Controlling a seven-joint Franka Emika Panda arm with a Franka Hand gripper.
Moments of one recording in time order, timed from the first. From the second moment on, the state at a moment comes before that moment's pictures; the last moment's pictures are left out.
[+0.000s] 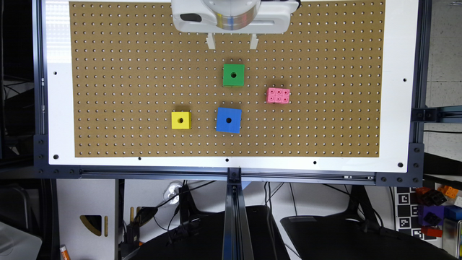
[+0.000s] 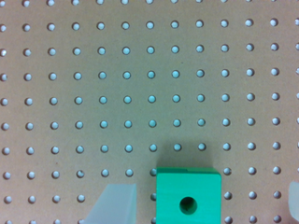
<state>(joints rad) 0.00 -0.13 0.02 -2.54 0.00 2.43 0.80</state>
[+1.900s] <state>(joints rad) 0.03 0.11 0.25 -2.26 0.01 2.43 1.04</state>
